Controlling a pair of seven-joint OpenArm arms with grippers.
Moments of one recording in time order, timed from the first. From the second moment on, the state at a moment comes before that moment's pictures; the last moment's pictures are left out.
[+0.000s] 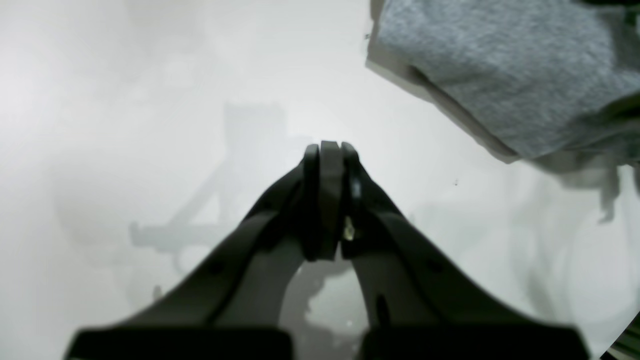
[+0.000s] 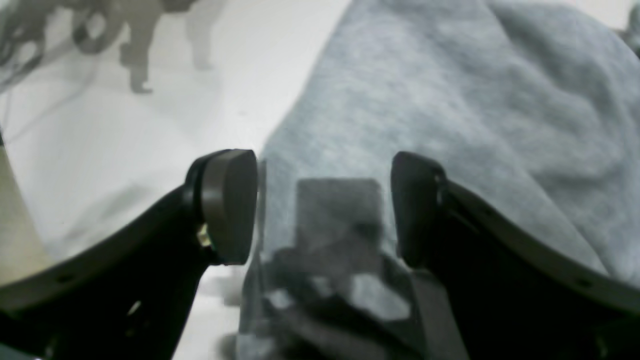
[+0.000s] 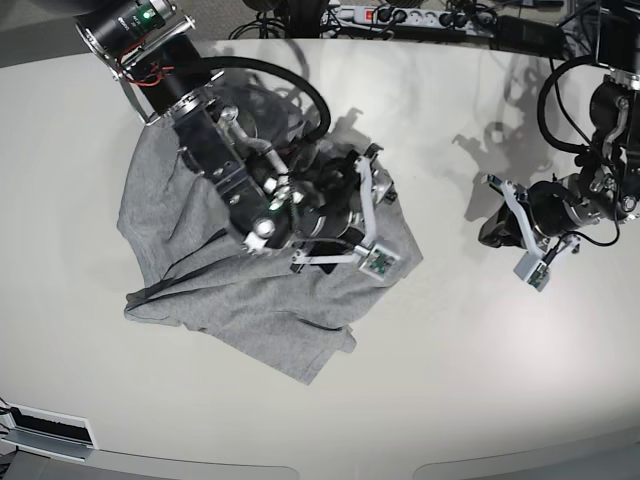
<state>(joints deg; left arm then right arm) 1.2 -33.5 4.8 82.2 -30.8 -35.3 37.0 12.0 0.6 -35.0 78.7 10.1 27.9 -49.7</state>
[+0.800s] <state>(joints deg) 1.2 -33.5 4.8 82.2 -30.8 -35.3 36.9 13.5 3.2 -35.3 92.2 26.0 36.5 -57.6</state>
